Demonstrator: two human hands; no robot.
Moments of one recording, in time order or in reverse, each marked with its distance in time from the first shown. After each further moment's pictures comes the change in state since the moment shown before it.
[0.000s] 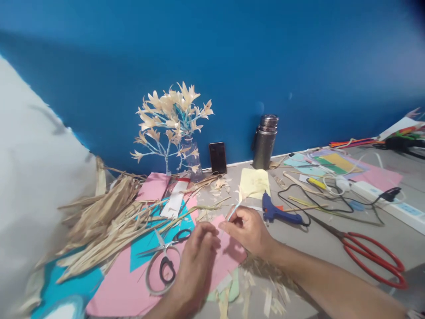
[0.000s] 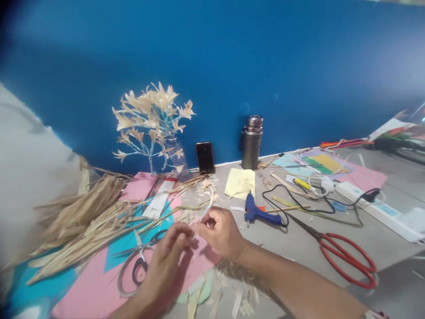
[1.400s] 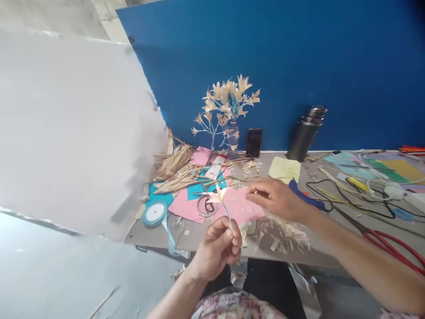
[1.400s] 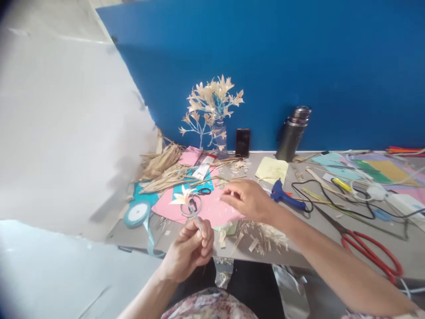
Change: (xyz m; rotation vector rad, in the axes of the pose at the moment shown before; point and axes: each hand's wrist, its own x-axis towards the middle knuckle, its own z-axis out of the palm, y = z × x) left_hand -0.121 0.006 -0.001 -0.657 -0.295 0.105; right_hand -0.017 -0.070 -0.032 -0.273 -0.468 -0.419
